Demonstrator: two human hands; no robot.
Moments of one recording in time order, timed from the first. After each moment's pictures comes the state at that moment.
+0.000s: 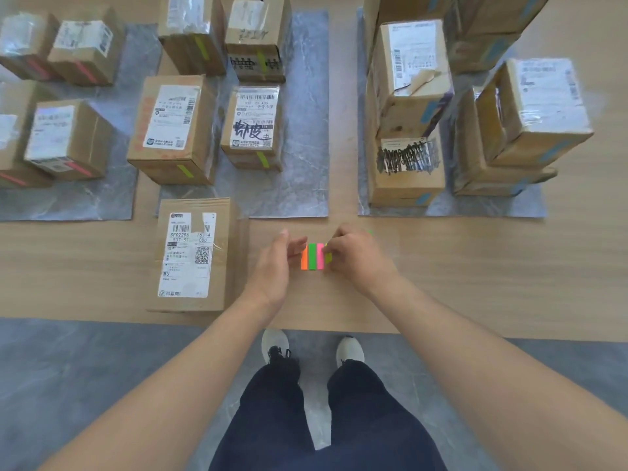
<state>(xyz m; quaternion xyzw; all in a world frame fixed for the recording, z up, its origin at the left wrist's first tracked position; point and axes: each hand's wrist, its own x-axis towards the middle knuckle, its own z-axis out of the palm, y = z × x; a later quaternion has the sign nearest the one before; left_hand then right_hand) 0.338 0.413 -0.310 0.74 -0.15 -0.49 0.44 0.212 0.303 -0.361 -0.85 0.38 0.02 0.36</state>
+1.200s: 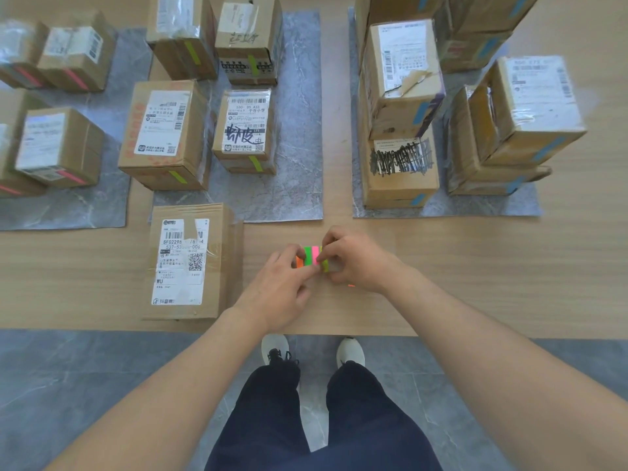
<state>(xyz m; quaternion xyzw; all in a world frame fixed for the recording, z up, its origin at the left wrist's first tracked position) 0.350 0.430 -0.329 0.72 -0.65 -0.25 0.05 0.203 0.287 -0.357 -0.89 0.25 0.02 0.39</state>
